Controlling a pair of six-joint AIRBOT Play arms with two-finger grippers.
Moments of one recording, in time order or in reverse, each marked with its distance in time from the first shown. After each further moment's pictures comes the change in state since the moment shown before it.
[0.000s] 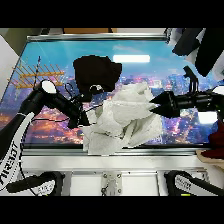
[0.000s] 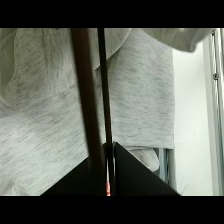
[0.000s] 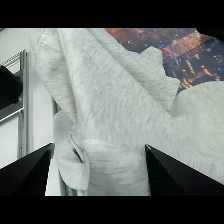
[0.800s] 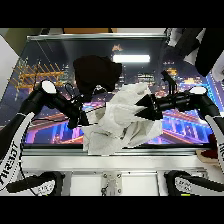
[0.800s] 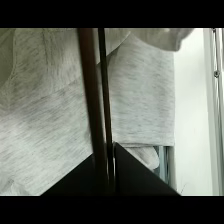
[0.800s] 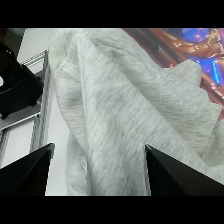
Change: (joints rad) left arm 0.000 0.000 0.000 -0.002 0.000 0.000; right arm 0.188 -0.075 -0.015 0.068 -0.071 -0.059
